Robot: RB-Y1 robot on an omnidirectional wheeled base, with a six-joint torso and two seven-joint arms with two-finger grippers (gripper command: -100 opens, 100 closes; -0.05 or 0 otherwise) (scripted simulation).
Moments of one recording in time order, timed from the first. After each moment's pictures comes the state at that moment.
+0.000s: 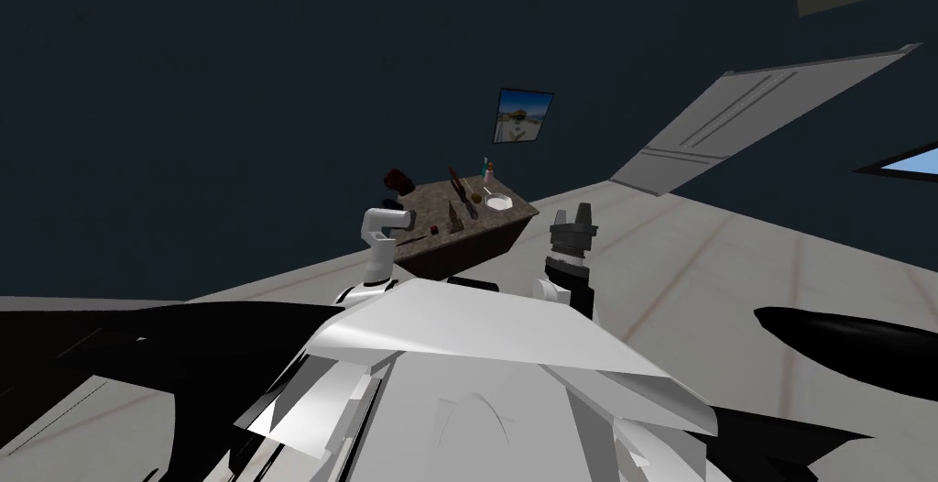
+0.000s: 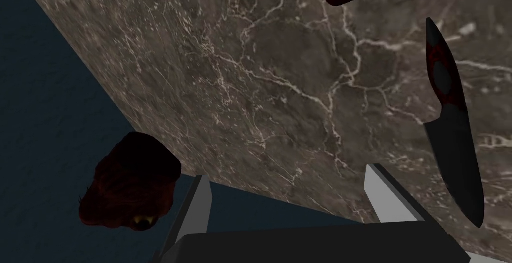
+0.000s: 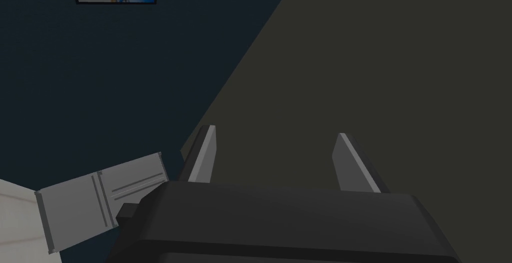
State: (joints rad) left arm -0.13 0.34 0.28 -1.98 0.09 1.50 -0.03; right arm 0.53 0.00 0.06 -2.31 -0.02 -0.39 0.06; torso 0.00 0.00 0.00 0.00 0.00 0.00
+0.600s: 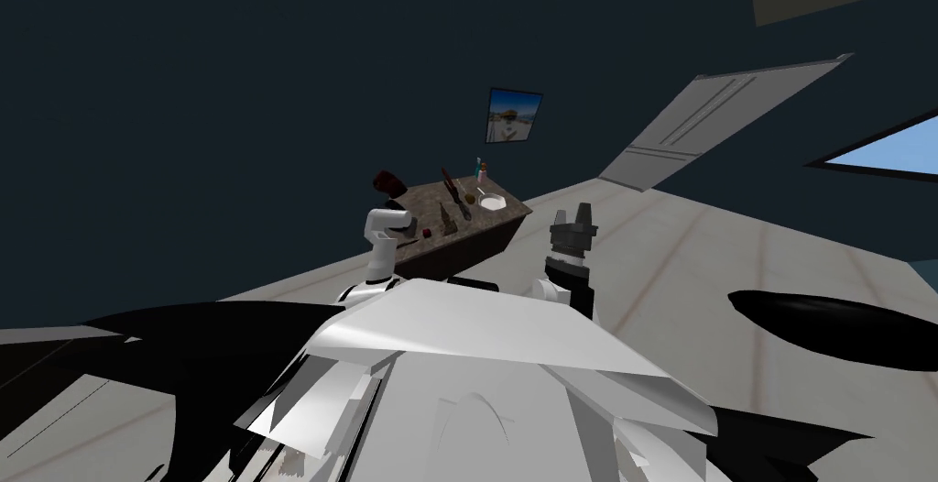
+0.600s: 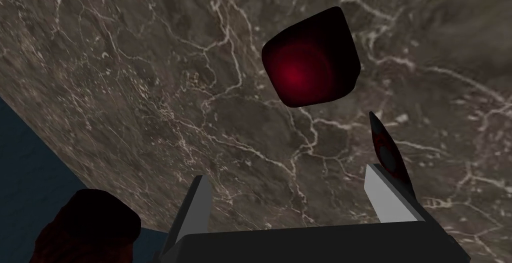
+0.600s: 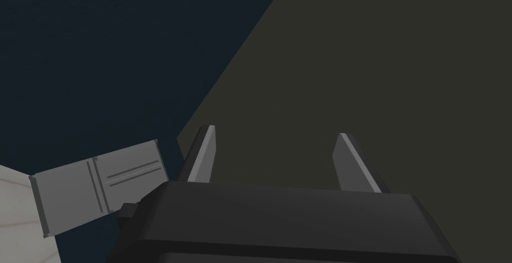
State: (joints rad) left arm -0.15 0.33 0.30 -1.92 0.13 1.65 -0.02; right arm 0.53 0.00 0.06 -2.31 -0.02 -0.39 0.06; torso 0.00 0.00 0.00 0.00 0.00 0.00
